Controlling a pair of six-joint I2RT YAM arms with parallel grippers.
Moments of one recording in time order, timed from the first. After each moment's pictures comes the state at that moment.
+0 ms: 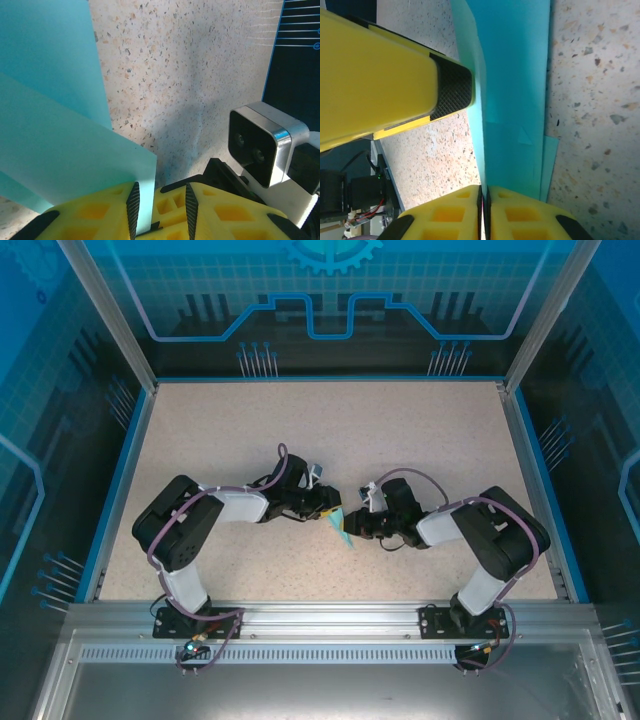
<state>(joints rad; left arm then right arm) -0.57 1.79 0.81 0.23 0.57 -1.05 0.53 1.68 0.47 0.46 -0.66 0.77</state>
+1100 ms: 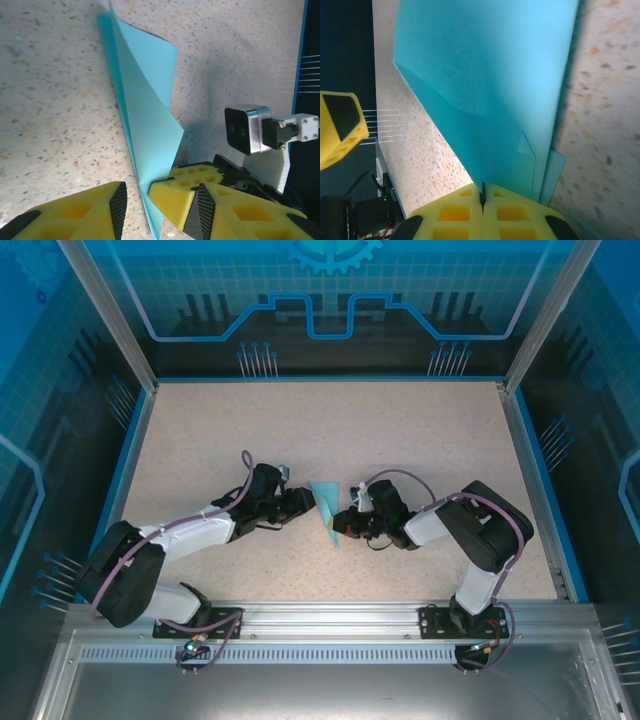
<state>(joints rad) -0.54 1.38 0.62 0.02 0.28 -1.00 0.63 1.77 0.53 0.57 -0.56 0.93</state>
